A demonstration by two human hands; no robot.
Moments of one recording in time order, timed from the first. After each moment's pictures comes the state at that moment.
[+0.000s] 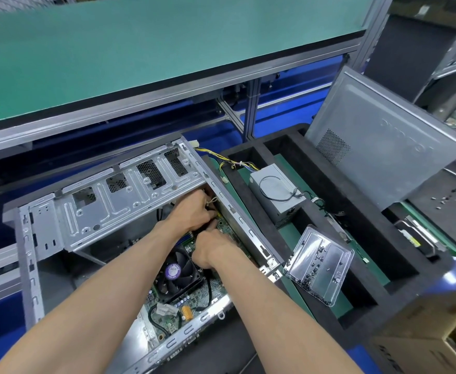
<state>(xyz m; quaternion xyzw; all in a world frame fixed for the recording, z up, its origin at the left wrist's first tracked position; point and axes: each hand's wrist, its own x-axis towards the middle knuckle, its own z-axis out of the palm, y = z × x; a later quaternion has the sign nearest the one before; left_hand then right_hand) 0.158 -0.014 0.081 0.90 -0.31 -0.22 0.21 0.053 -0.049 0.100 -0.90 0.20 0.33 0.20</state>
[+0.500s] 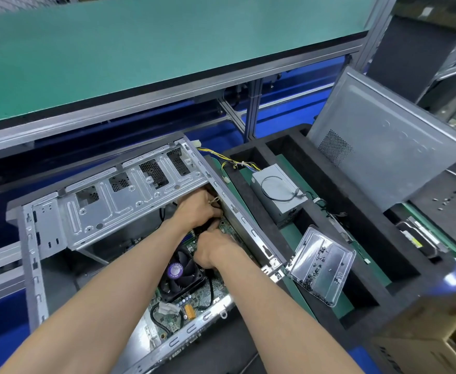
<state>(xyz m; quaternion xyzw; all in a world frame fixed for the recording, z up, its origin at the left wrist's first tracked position) 0.157 -0.022 0.084 0.90 -0.25 -0.27 0.23 0.054 -0.048 0.101 -0.90 0.20 0.33 0.19</state>
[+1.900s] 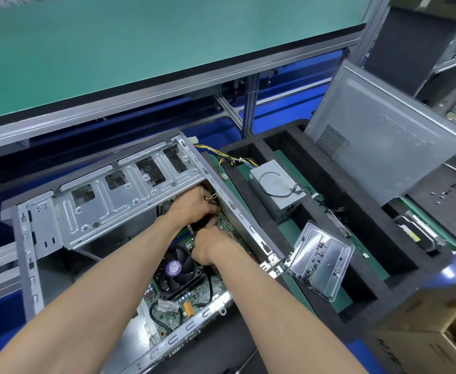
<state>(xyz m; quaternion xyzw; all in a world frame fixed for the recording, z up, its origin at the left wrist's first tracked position) 0.160 -0.019 0.090 0.90 -0.25 -0.28 0.21 0.054 -0.048 0.103 -0.89 0.21 0.35 0.21</state>
